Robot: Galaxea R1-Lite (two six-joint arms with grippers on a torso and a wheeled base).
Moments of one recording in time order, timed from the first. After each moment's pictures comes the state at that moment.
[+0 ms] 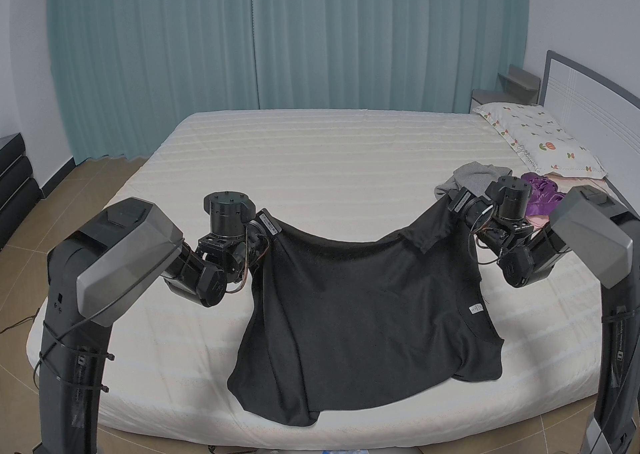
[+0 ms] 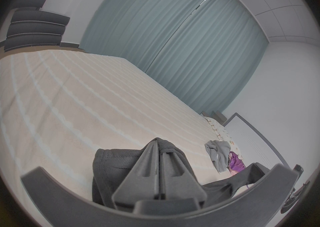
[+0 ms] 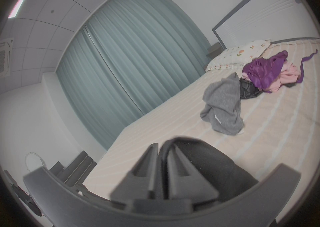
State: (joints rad) left arm -0.35 2.47 -1.37 -0.84 0.18 -0.72; right arm 0.17 2.41 -1.24 -1.08 -0.01 0.61
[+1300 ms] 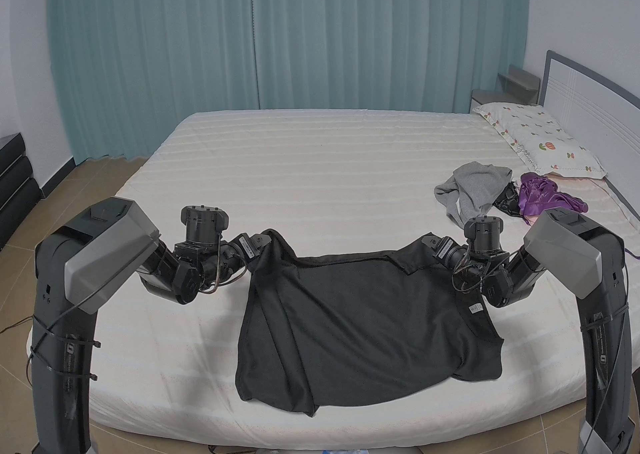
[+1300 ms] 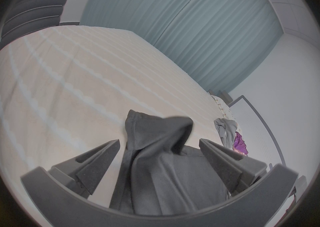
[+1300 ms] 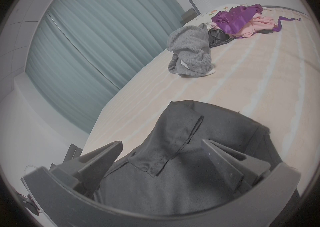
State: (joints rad) left arm -0.24 2.47 -1.31 -0.66 -0.07 -0.72; right arm 0.19 2.57 -1.28 -0.84 -0.03 0.75
